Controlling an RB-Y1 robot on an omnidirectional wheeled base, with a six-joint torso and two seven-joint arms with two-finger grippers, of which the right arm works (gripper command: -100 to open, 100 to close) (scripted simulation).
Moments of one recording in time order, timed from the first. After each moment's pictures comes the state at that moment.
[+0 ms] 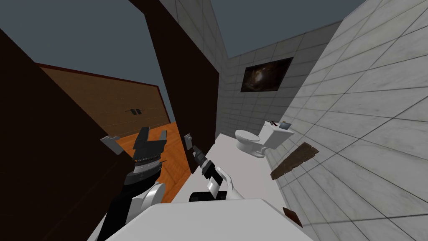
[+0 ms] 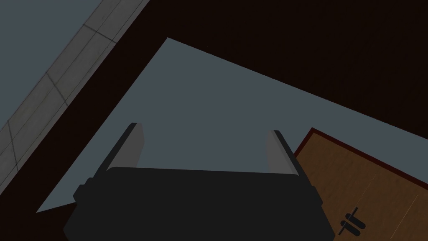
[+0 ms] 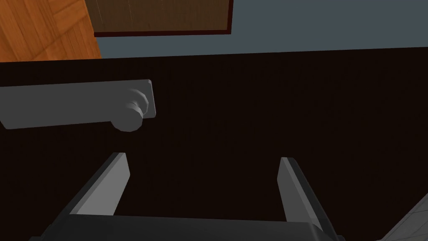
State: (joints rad) arm -0.14 -0.11 0.83 -1.41 -0.03 -0.37 -0.14
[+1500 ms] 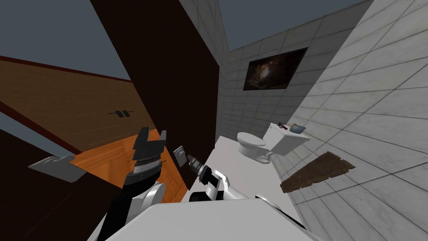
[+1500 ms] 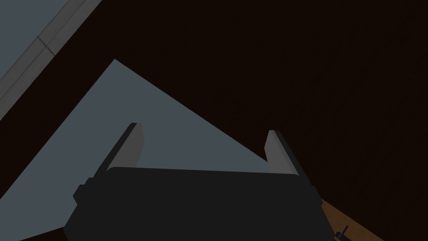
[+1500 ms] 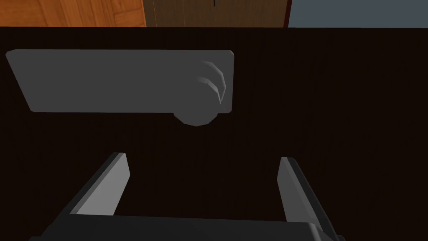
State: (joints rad) arm -0.26 -0.10 0.99 -1.19 -0.06 -0.35 -0.21
